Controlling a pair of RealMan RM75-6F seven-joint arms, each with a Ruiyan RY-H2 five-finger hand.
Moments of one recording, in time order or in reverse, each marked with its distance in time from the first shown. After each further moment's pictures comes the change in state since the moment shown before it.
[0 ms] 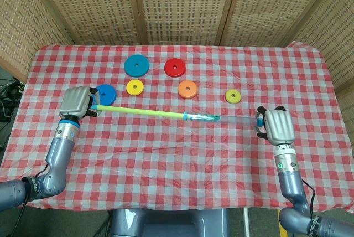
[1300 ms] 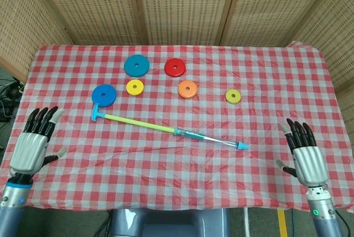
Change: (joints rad) left arm 0.538 0.050 0.343 0.095 0.923 0.553 -0.367; right arm -0.306 0.051 -0.260 0.226 -0.518 0.373 0.435
